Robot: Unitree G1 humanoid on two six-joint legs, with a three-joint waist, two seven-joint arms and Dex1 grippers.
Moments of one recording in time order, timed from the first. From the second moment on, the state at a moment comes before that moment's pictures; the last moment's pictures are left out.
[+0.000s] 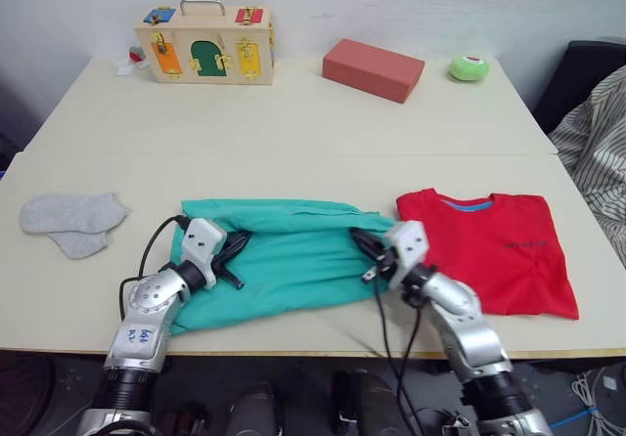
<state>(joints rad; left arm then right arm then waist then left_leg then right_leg) -0.15 0.45 0.08 0.09 -0.20 0.05 -0.55 -0.14 -0.30 0.04 -0.04 0.29 0.03 0.56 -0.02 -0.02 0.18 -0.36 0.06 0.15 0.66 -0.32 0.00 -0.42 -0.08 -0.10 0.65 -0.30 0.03</state>
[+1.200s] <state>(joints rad) -0.27 0.48 0.02 0.17 -0.35 -0.09 -1.03 0.59 -0.46 -0.28 -0.75 1.54 0.61 0.02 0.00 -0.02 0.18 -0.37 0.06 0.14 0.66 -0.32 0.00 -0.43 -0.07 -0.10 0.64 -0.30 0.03</state>
